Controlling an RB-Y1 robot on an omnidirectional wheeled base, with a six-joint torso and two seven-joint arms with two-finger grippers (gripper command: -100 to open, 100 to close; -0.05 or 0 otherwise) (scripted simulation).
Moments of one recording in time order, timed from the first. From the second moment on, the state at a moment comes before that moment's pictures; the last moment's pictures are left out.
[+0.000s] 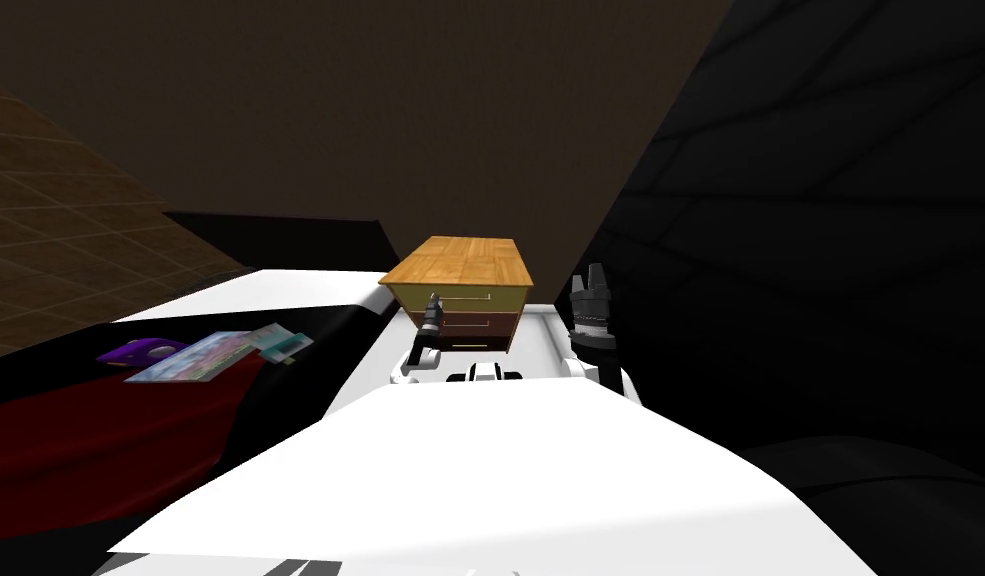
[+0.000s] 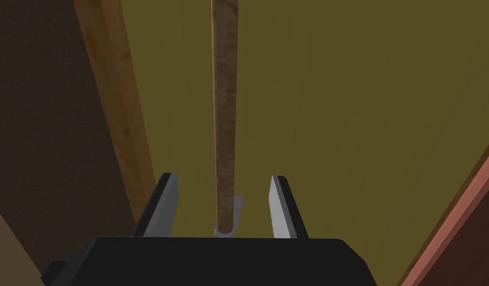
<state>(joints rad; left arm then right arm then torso) 0.05 0.09 -0.04 -1.29 0.07 -0.55 0.00 0.52 -0.04 -0.02 -2.32 0.10 -0.46 0.09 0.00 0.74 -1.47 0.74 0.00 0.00</state>
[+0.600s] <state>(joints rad) 0.05 0.09 -0.05 -1.33 0.07 -0.52 0.00 0.52 -0.04 -0.02 -2.32 0.10 -0.46 0.09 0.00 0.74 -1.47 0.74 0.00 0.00</state>
